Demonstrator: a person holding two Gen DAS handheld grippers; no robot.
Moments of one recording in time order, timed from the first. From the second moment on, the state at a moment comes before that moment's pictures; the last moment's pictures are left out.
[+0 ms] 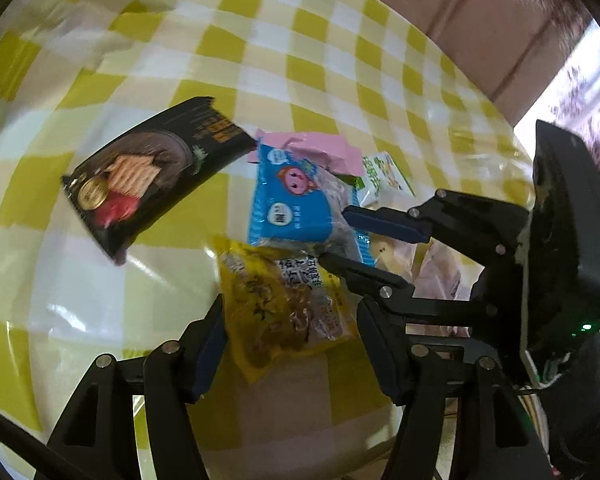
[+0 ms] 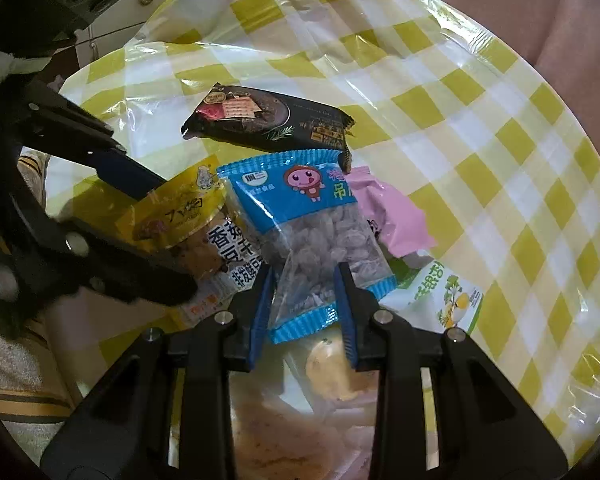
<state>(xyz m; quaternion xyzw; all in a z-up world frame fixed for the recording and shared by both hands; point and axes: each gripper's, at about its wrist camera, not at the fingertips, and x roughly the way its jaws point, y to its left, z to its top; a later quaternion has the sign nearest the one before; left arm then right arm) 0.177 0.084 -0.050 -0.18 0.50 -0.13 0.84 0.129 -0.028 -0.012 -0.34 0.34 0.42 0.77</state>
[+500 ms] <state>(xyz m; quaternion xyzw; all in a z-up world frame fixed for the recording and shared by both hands) 0.166 0.098 -0.052 -0.25 0.49 -0.16 0.82 0.130 -0.040 -0.006 -0.29 0.35 0.42 0.78</state>
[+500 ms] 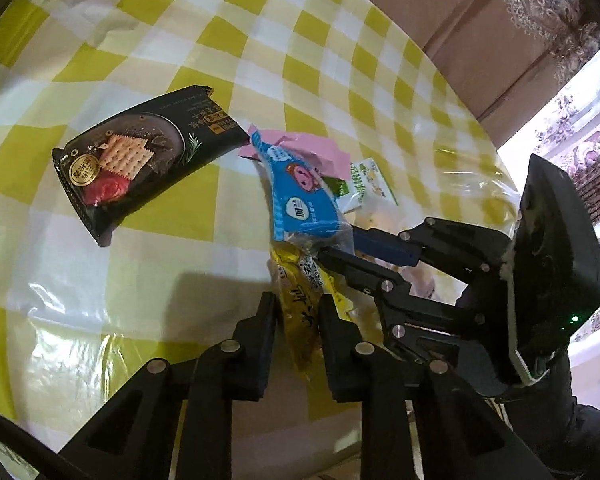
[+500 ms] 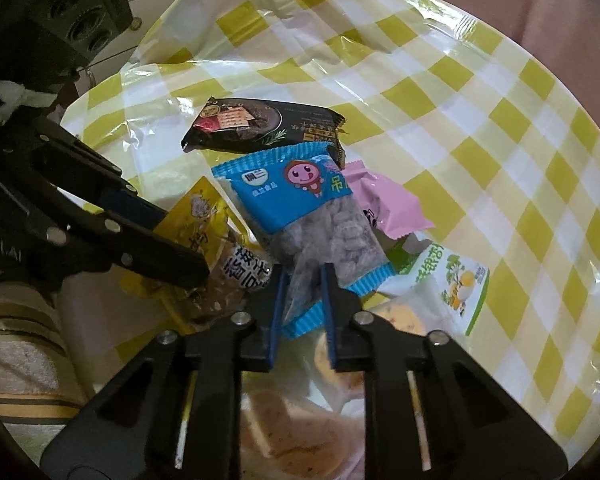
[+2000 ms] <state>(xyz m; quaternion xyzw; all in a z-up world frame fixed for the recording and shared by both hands) 0.083 0.124 -0.016 -0.38 0.38 -0.11 0.84 0.094 -0.138 0.065 -0.13 0.36 0.38 0.84</state>
